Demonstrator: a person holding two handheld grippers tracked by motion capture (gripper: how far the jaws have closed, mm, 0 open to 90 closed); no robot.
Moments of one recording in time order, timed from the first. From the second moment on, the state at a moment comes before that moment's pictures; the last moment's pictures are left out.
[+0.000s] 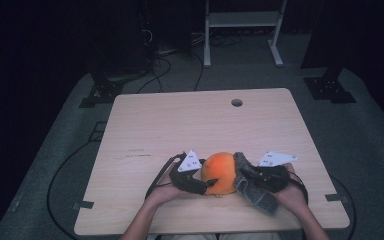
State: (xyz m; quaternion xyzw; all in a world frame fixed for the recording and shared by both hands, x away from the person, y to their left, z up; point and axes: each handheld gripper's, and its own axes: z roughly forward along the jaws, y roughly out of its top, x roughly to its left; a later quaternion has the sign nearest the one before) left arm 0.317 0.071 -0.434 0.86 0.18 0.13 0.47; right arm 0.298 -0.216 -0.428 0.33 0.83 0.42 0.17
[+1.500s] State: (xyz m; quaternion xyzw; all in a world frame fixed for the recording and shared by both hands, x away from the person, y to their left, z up) left arm 0.304 0.060 -0.438 0.87 0.12 0.14 0.46; right arm 0.282 -0.178 -0.404 0.25 0.85 0.42 0.22
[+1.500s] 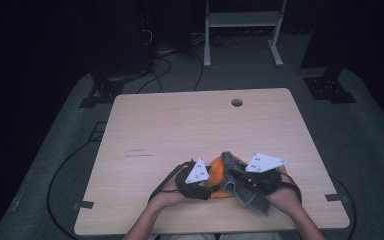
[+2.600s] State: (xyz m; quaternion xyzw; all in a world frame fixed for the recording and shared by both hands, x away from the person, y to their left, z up) left arm 0.318 0.071 -0.441 0.84 0.20 0.22 0.45; right arm 0.295 -0.206 -0.432 0.31 0.84 0.37 0.26
